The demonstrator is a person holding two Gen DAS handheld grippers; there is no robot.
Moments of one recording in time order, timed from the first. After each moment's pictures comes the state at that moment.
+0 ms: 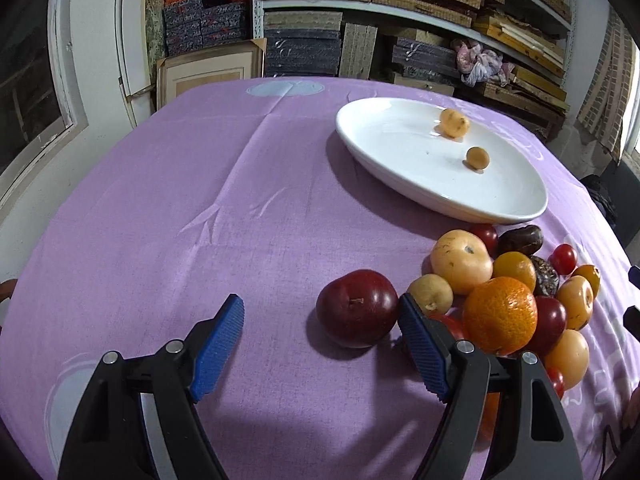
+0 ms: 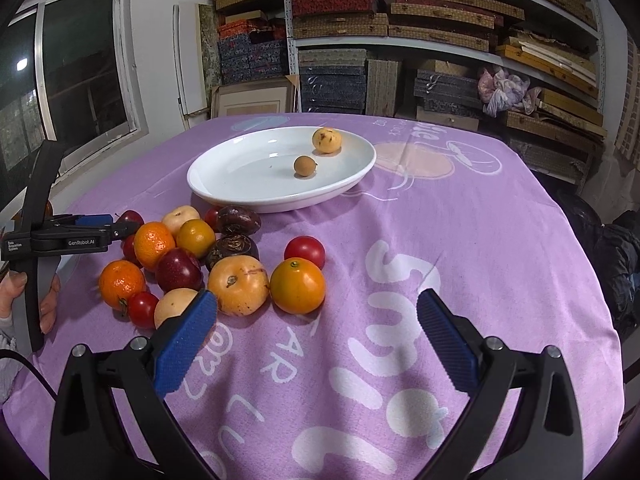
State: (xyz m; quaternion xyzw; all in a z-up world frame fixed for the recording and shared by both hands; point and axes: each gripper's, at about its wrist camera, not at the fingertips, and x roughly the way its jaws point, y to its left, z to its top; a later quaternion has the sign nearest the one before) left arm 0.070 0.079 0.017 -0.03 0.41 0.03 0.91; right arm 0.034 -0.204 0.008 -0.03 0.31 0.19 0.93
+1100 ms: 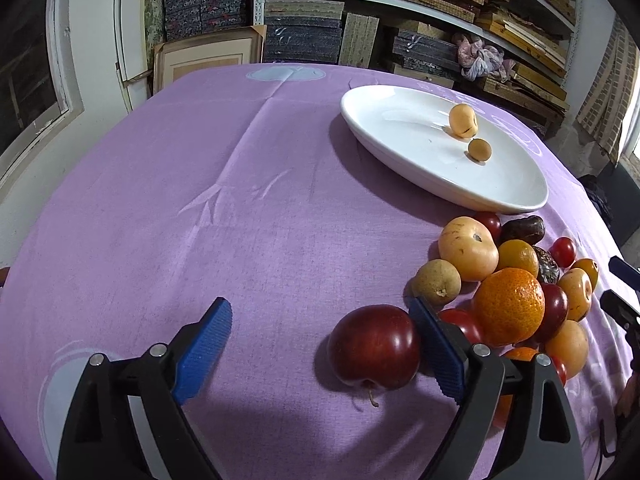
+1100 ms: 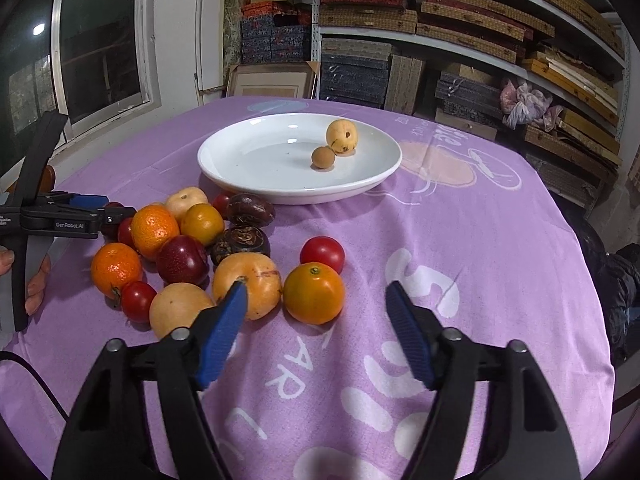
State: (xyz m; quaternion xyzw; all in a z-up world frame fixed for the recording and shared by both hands) left arm 0.070 0.084 0.015 -0.05 0.42 0.02 0.90; right arm 0.052 -0.184 0.004 -0.08 0.33 0.21 0.92
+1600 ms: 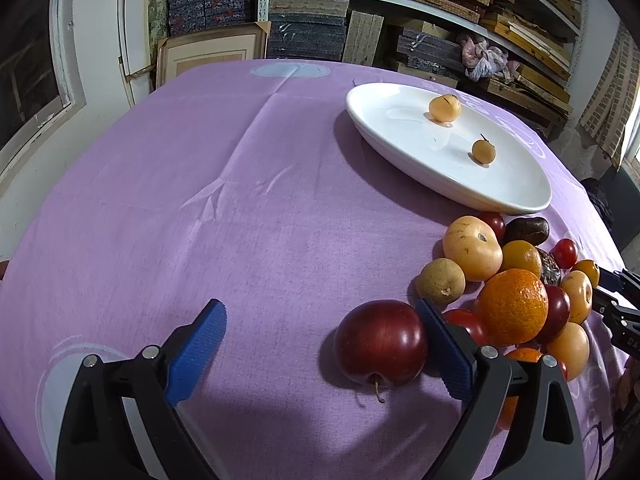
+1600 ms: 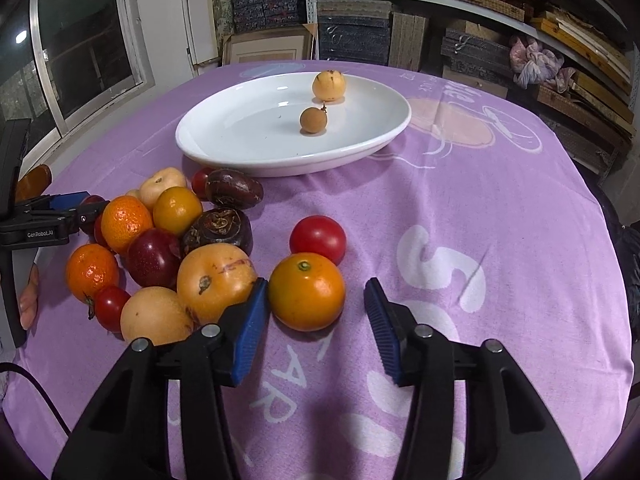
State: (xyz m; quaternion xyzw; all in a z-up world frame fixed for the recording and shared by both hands) left arm 0.070 0.087 0.013 -0.05 0.43 0.02 0.90; right arm 0.086 -0.176 -0.016 -0.07 0.40 0.22 0.89
